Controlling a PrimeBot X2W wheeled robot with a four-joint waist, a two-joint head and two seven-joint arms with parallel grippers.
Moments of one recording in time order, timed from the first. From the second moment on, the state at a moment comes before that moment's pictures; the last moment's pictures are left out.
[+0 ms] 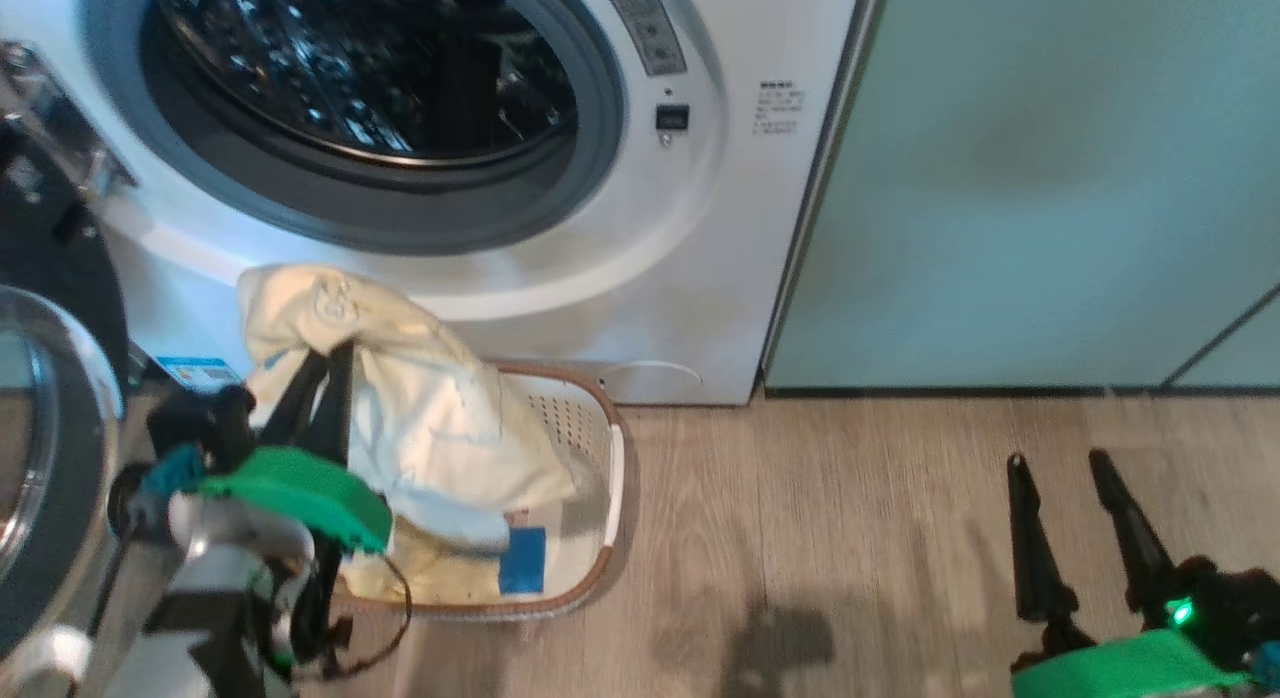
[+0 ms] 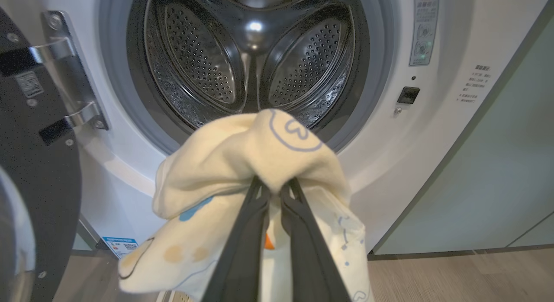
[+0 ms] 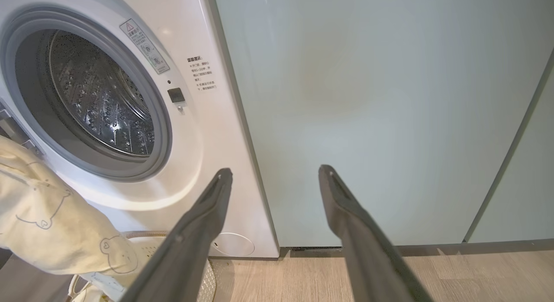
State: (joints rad) left arm -0.14 0.25 -0.07 0.09 -0.38 0.07 -0.13; right arm 0.10 -0.04 0.11 0.00 0.20 0.13 -0.26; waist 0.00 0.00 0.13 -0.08
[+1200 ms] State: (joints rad) left arm -1.08 0.56 -0.03 0.67 -0.50 -0.09 0.29; right arm -0.15 -0.04 0.15 -0.05 0.37 0.13 -0.26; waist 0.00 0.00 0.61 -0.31
